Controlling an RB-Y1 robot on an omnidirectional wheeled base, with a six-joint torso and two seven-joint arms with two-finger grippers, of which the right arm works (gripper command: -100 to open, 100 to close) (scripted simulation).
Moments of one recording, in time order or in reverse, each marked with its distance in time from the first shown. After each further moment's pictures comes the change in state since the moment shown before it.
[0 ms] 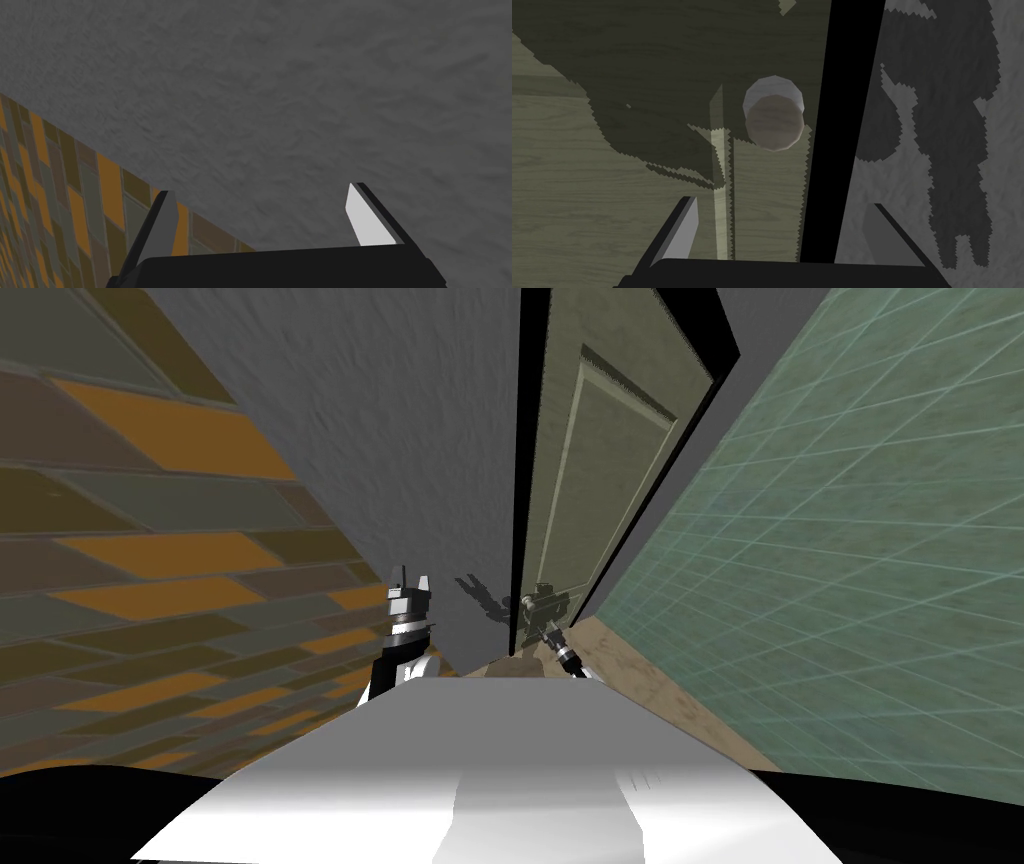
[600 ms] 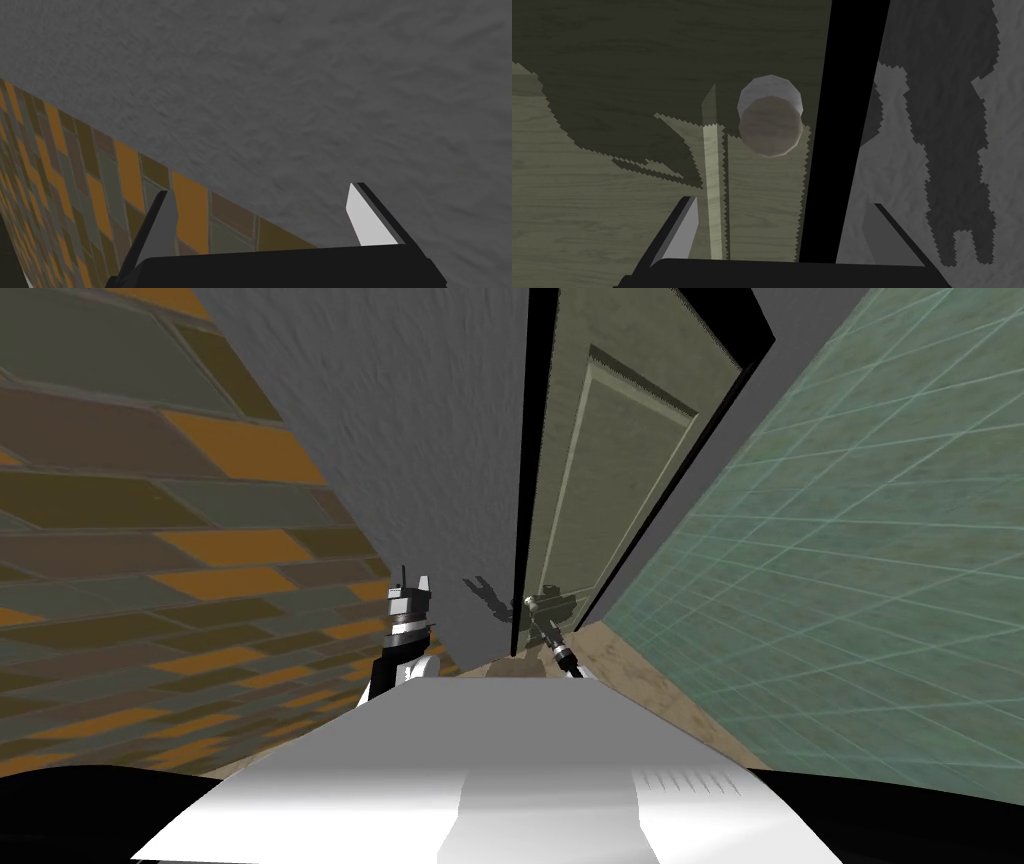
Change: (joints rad) arm -0.011 0.035 0.017 -0.004 -0.089 0.053 0.084
